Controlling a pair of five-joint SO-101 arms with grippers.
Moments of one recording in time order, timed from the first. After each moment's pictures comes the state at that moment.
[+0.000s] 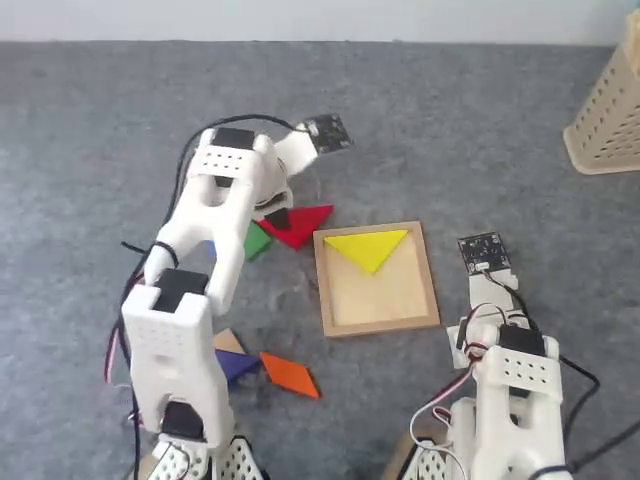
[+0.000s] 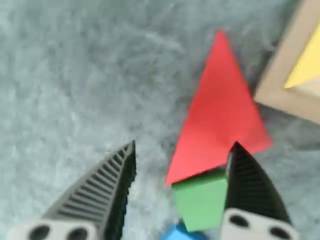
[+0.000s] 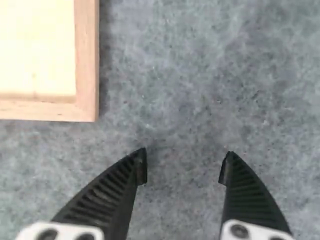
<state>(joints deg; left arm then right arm) 4.2 29.1 -7.8 68.3 -53.4 8.0 -51.5 80.5 53.0 21.8</state>
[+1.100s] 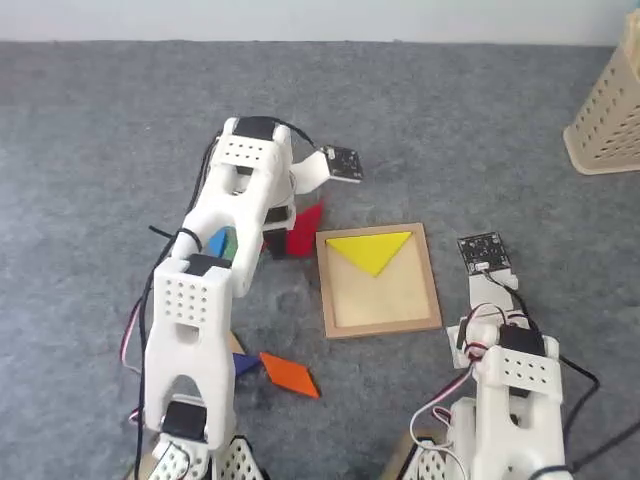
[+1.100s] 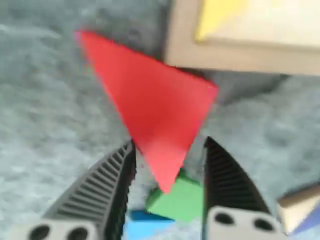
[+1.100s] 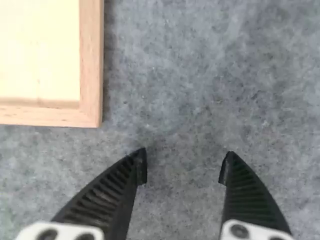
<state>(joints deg) 5.5 46.1 -29.7 96.6 -60.5 8.0 -51.5 80.5 53.0 21.8</state>
